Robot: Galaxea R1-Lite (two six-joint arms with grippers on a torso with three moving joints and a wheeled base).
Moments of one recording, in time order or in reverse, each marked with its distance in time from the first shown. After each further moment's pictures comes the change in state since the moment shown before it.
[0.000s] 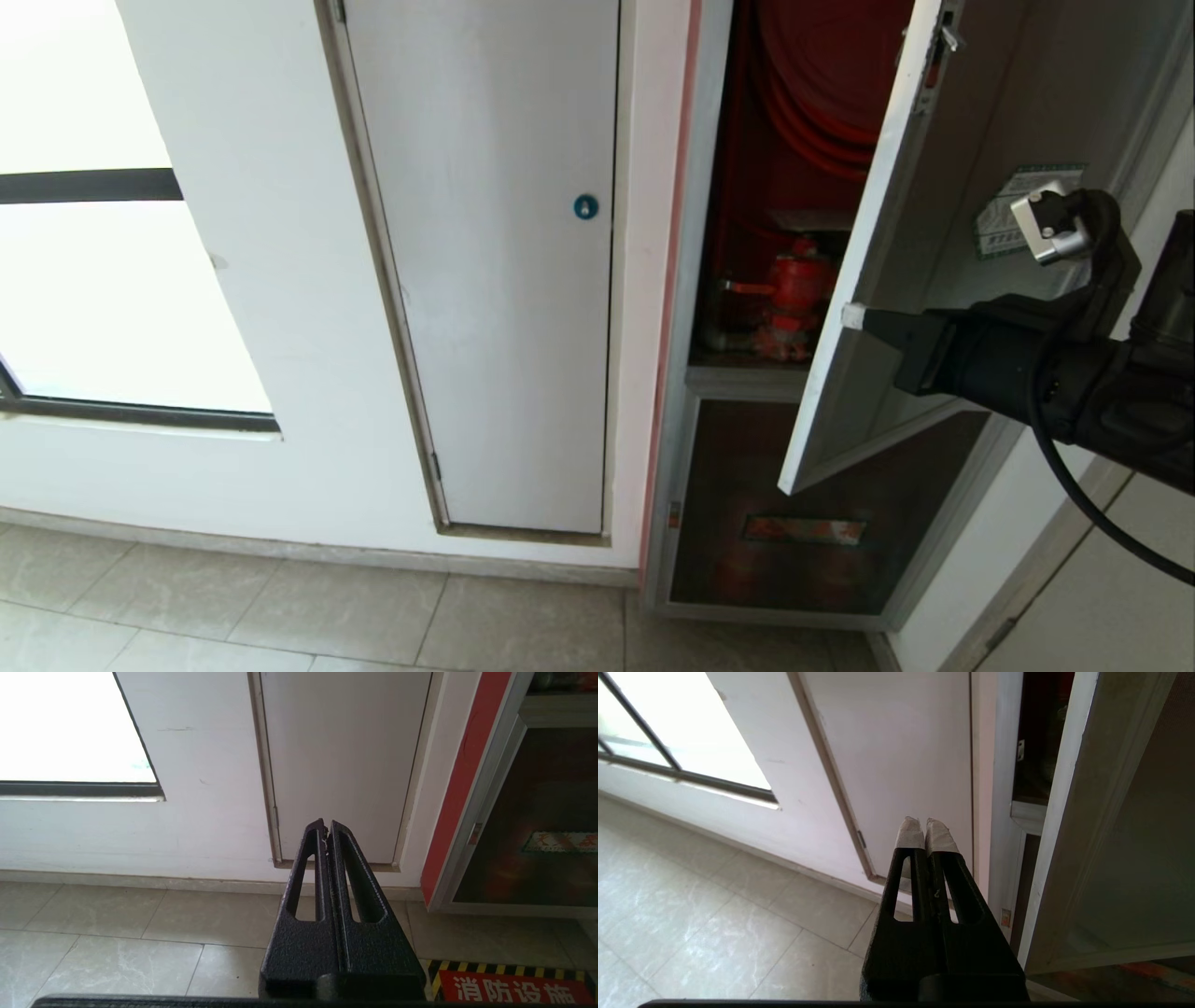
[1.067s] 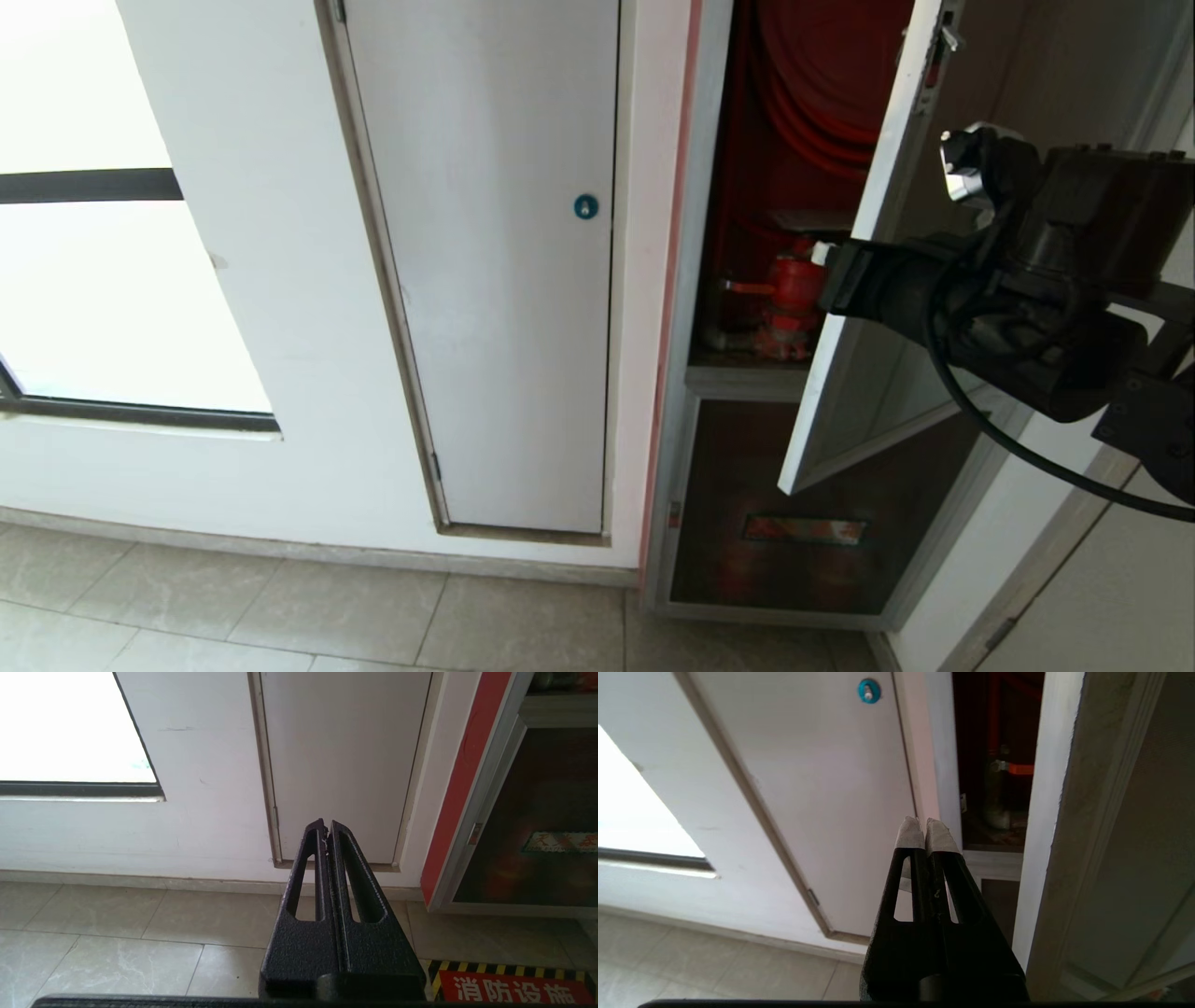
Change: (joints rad) left arm 0.000 0.000 0.000 0.000 0.000 0.000; right arm 0.089 0.179 -0.233 -0.027 -0.326 0.005
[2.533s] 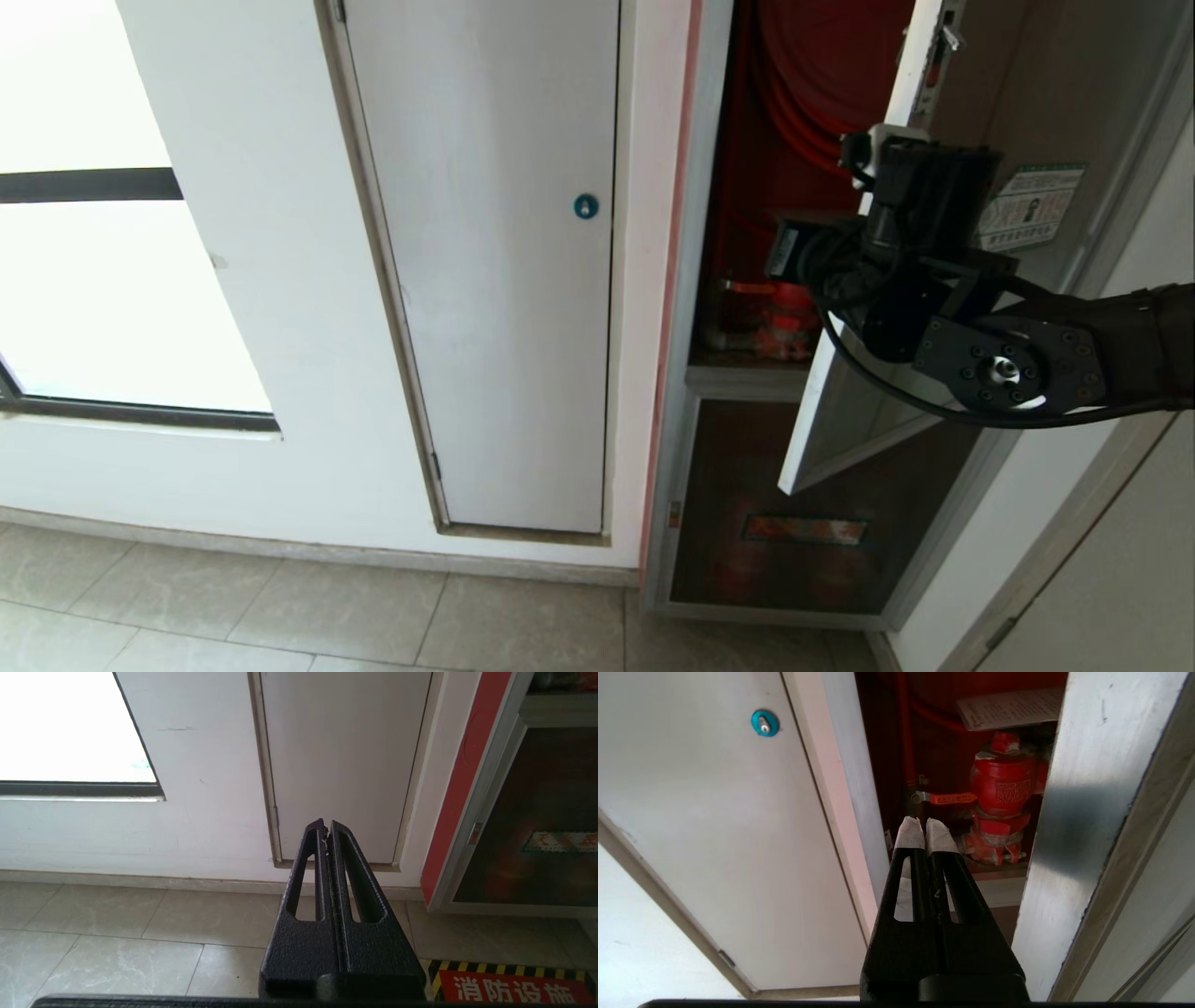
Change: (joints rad) left arm 0.000 0.000 0.000 0.000 0.000 0.000; right arm 0.003 0.260 -0.291 0.005 -0.307 -0.068
